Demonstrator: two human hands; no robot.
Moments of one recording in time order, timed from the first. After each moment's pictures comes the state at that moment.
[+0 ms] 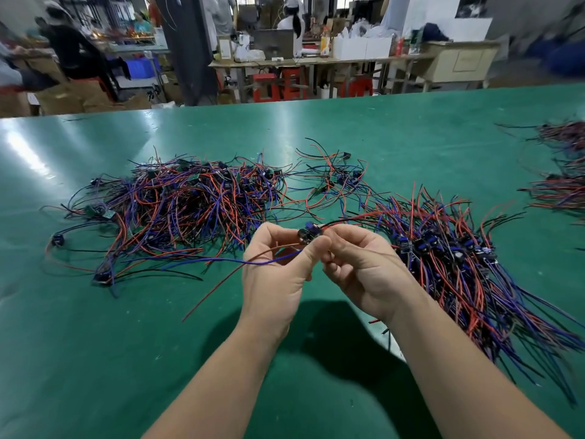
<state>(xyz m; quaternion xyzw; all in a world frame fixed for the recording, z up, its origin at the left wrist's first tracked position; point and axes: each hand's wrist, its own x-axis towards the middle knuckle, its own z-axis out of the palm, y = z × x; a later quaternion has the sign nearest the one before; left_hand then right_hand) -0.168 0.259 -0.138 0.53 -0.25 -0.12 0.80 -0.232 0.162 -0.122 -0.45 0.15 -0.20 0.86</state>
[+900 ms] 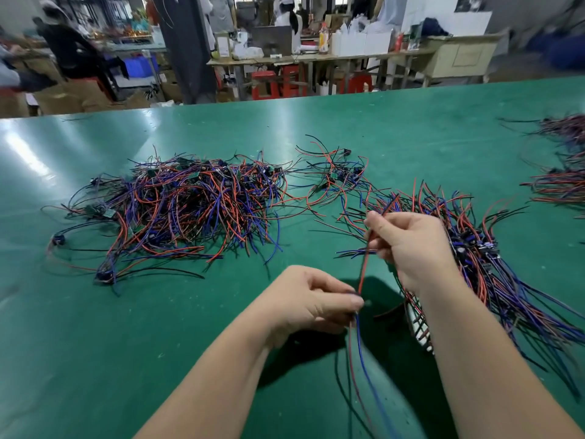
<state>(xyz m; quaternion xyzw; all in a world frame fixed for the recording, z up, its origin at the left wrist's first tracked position) -0.167 0.265 -0.141 0.62 -0.26 -0.49 0.56 -0.243 0.113 -0.126 -0.61 0.33 -0.35 0.63</state>
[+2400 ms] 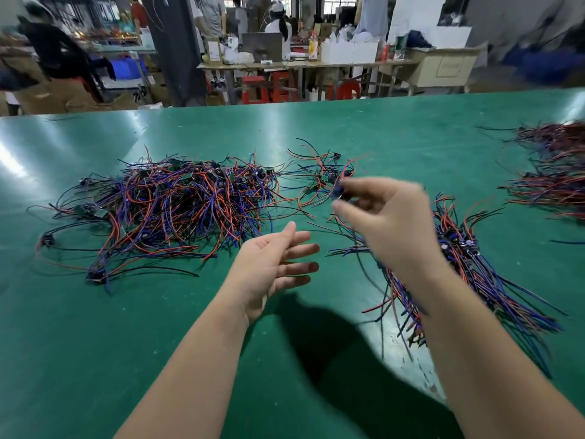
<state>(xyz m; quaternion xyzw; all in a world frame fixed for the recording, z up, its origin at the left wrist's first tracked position) -0.141 0.270 -0.131 0.58 -0.20 -0.40 0.68 -0.247 0.144 -0.085 -0.80 0.20 -0.41 0.40</state>
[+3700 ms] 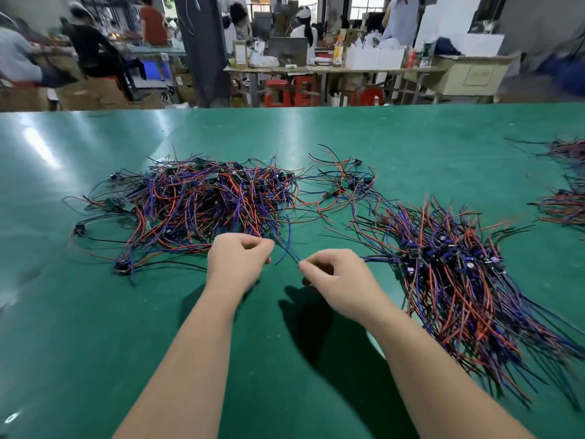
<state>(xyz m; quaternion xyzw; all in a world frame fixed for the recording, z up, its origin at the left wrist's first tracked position) -0.092 0.291 -0.148 0.84 -0.15 -0.06 0.51 -0.215 0.179 -0.147 -0.87 0.23 -0.15 0.40</state>
